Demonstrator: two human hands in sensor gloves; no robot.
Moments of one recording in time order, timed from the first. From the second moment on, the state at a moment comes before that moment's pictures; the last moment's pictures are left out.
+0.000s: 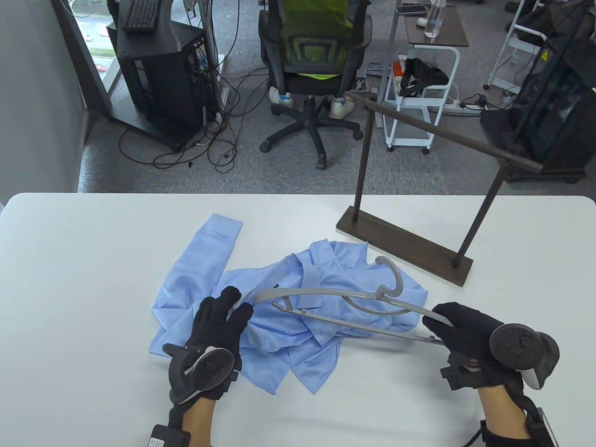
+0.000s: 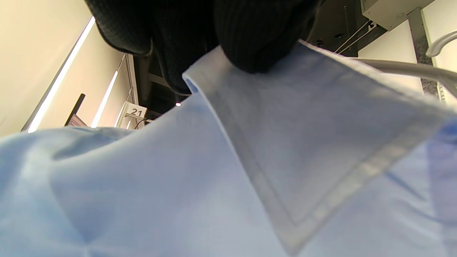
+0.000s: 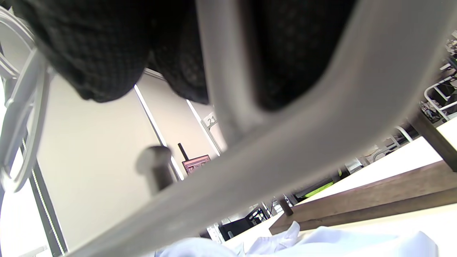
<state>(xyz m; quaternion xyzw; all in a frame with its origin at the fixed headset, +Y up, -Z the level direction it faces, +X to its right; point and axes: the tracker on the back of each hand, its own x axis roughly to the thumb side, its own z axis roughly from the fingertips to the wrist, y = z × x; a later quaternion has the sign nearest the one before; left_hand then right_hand) -0.189 -0.696 -0.274 0.28 -0.14 0.15 0.94 0.293 -0.669 -0.288 0.09 -0.23 0.91 0.32</state>
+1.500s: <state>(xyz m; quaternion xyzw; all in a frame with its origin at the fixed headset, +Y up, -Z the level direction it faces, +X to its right) -0.160 -0.684 -0.262 0.26 -0.18 0.17 0.93 0.159 -0.728 -0.289 0.23 -0.13 0.88 0.40</state>
